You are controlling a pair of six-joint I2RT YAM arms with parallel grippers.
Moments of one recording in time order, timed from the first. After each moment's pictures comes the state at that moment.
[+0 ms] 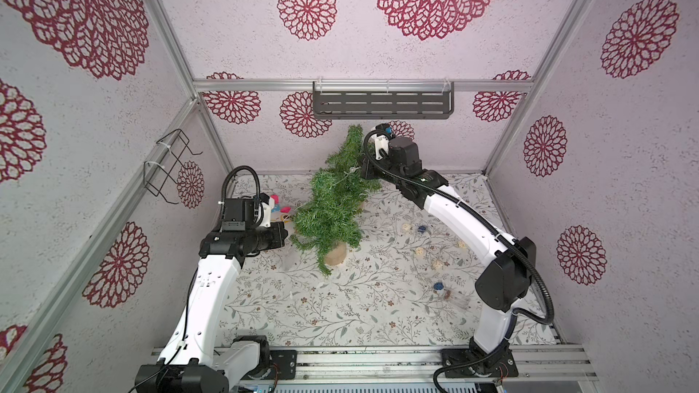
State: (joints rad) left arm -0.01 1.12 1.02 -0.80 0.38 -0.21; right arm 0.60 1.81 1.83 -0.31 -0.09 0.37
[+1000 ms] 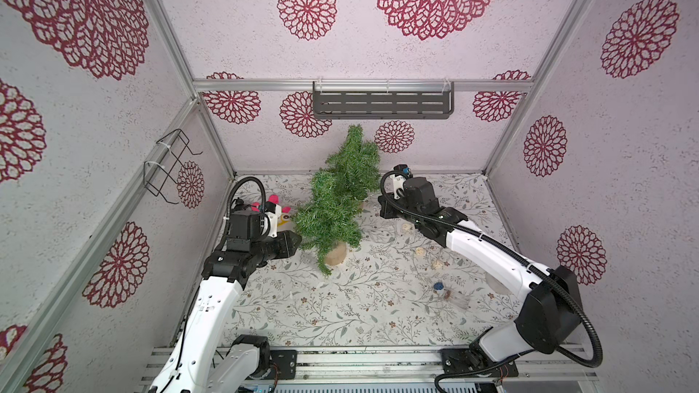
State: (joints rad) left arm -0.10 0.93 0.93 -0.75 0.37 -0.29; right arm 0.61 1.47 1.24 -0.25 0.00 0.42
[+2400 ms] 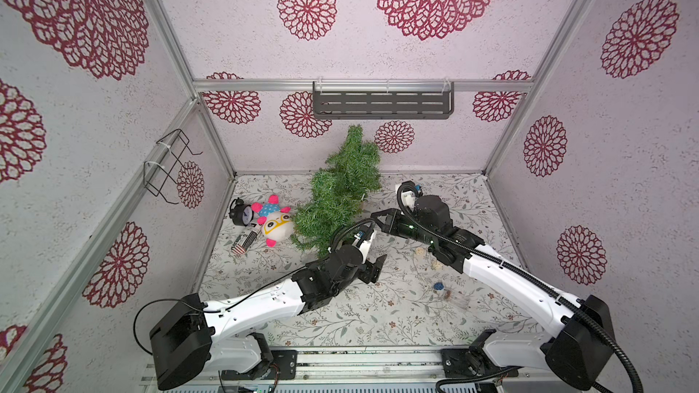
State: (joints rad) left arm -0.99 1.30 0.76 0.09 -0.30 -0.27; right arm 0.69 1.29 1.06 -0.11 -0.24 0.84
